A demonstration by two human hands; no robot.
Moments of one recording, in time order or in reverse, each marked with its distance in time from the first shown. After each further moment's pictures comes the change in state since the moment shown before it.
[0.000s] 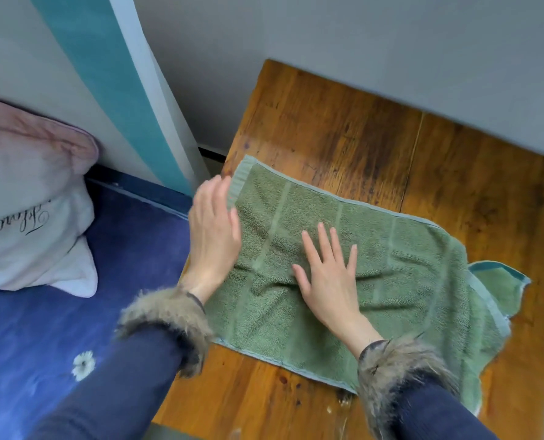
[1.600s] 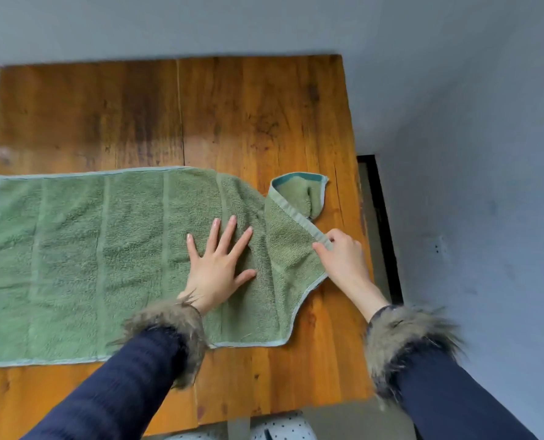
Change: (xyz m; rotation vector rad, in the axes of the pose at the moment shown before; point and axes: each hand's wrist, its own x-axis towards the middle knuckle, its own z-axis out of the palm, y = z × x) left_hand -0.152 0.233 0.153 0.515 -0.815 0.485; right_hand -0.164 0.304 -0.030 0.615 0.013 0.714
